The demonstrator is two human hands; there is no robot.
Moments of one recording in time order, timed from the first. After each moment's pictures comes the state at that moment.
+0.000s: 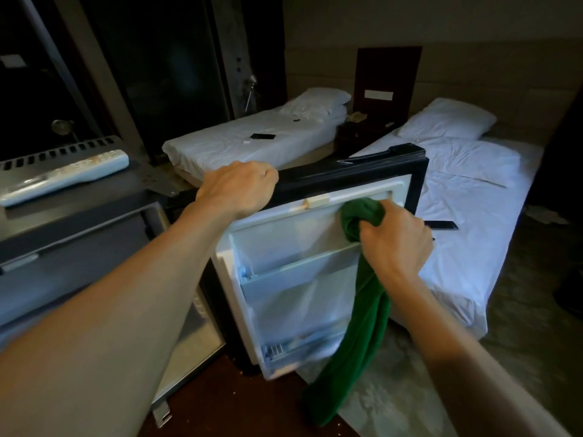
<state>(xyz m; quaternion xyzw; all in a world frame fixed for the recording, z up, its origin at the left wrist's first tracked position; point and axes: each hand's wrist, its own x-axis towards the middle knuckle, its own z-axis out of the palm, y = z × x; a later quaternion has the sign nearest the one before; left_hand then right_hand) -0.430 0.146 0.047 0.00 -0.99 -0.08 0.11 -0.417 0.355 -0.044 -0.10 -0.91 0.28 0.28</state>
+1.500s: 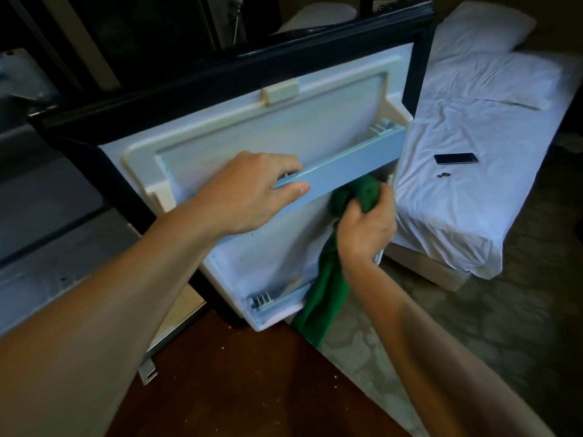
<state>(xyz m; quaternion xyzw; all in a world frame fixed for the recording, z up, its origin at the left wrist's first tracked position) -0.428 0.181 -0.064 -0.24 -0.96 -0.15 0.09 -0.458 0.327 -0.198 -0.21 -0.72 0.58 0.32</state>
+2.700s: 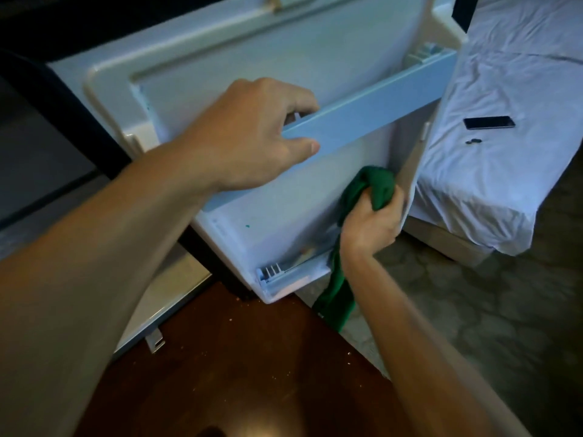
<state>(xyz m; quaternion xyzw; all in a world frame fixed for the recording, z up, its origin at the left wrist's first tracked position) -0.430 0.180 -0.061 -0.24 -0.96 -0.13 0.11 -0.463 0.304 -0.263 -0.36 -0.66 0.60 0.27</state>
